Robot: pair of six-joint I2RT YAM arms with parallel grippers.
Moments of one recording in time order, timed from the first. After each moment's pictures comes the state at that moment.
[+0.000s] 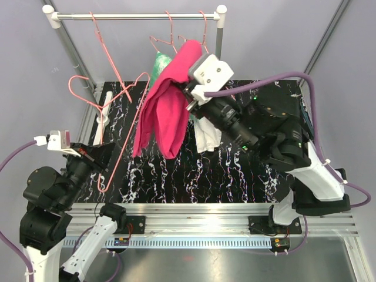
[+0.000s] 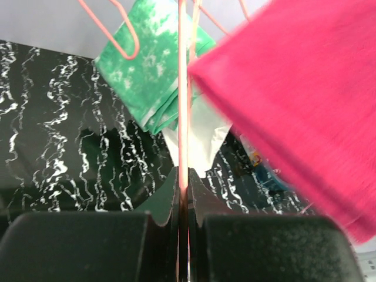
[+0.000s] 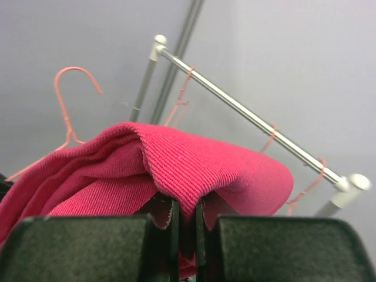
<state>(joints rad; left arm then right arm) -0.31 0.44 1.22 -0.80 0.04 -0.47 1.38 1.60 2.39 -0.50 0.50 -0.51</state>
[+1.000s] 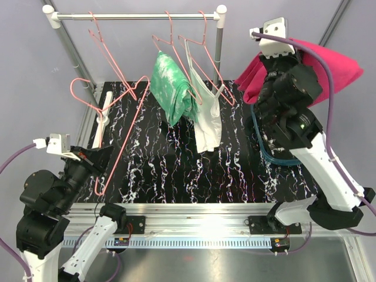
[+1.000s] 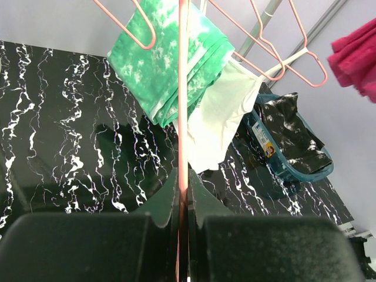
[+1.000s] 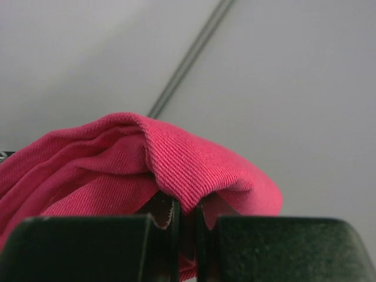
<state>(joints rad) -0.31 0.42 1.24 -0.87 0.04 -0.41 0.85 1.35 1.94 -0.08 1.20 -1.03</state>
